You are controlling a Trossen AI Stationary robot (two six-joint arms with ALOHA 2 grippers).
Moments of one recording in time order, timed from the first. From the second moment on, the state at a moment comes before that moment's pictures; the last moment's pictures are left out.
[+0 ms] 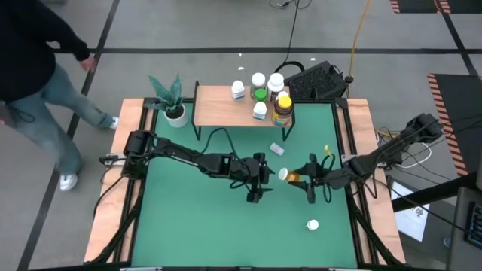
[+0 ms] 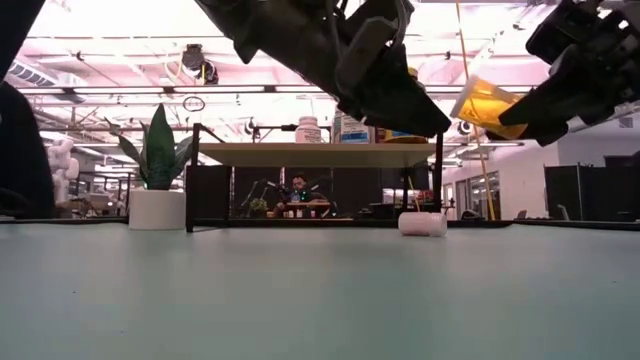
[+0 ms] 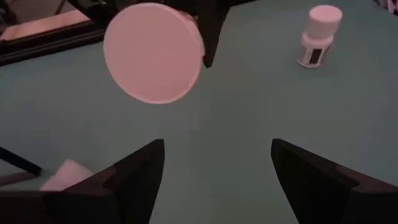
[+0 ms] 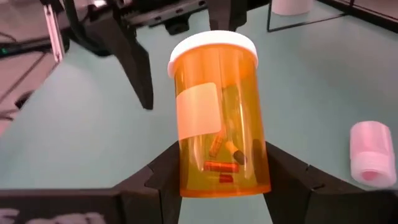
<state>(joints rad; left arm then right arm) -0.11 1.99 1.34 0.11 -0.03 0.18 0.50 0.87 0.21 0.19 0.54 0.44</state>
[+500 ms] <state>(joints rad) -0.11 1.95 1.32 0.14 0.13 0.29 0.51 0.92 0.21 0.30 0.54 0.33</state>
